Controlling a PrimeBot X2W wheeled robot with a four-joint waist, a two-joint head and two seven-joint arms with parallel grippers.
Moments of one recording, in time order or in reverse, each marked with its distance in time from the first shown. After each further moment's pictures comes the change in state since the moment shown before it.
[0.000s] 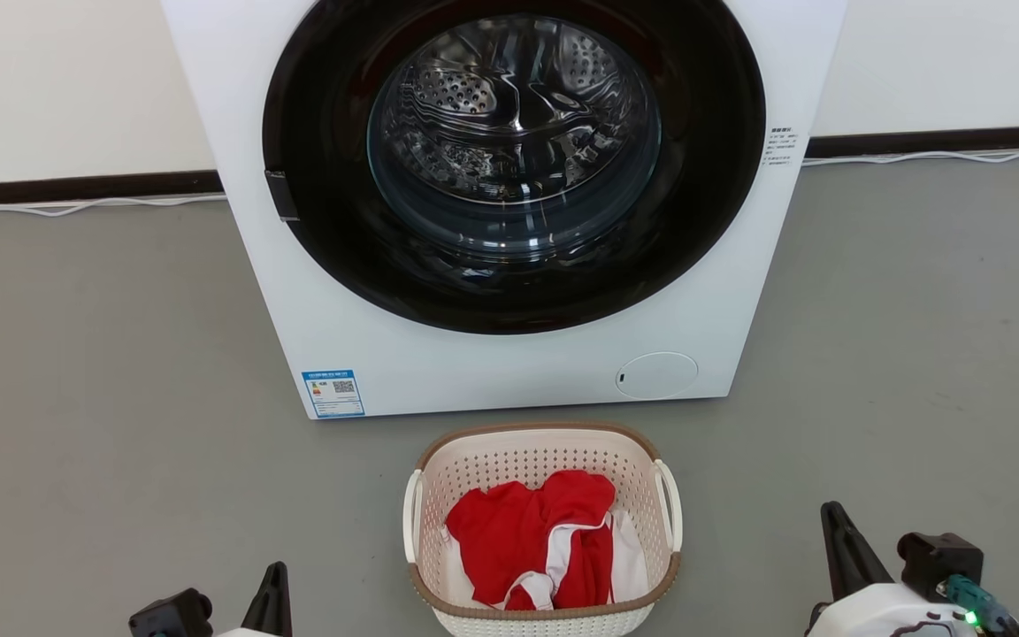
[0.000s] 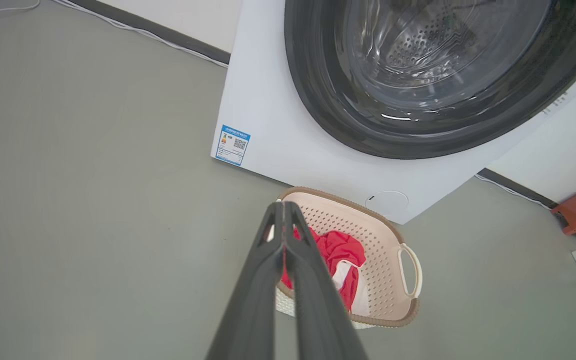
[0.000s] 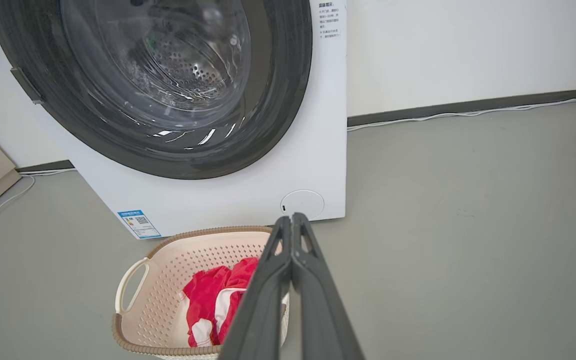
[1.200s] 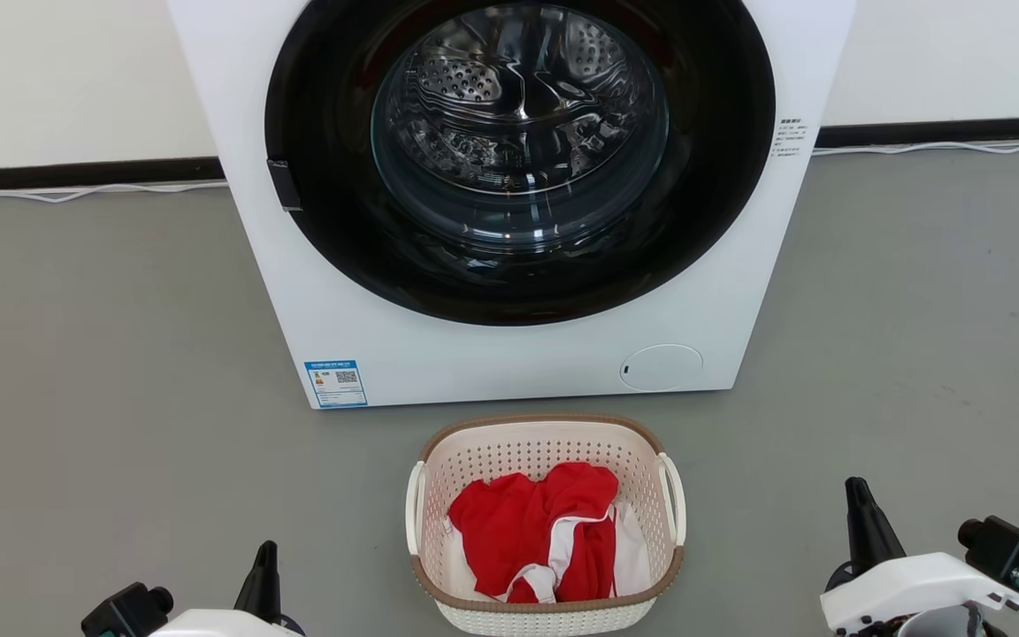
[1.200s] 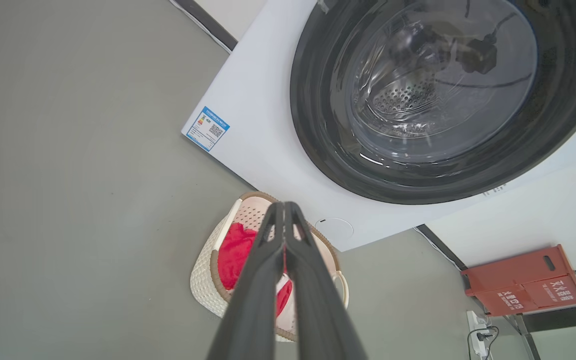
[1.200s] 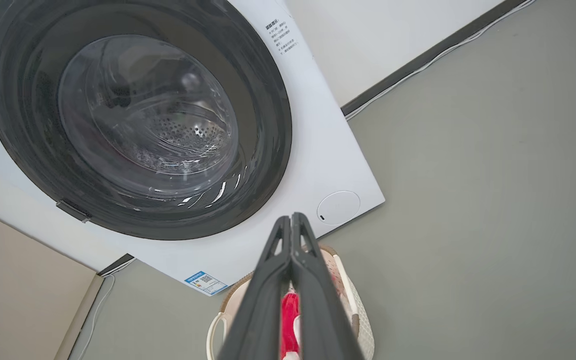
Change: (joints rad) left arm -0.001 -0.002 0.035 -0.088 -0.351 -0.027 0.100; right arm 0.001 0.000 -0.005 -0.103 0.476 0.000 0.097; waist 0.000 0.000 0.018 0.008
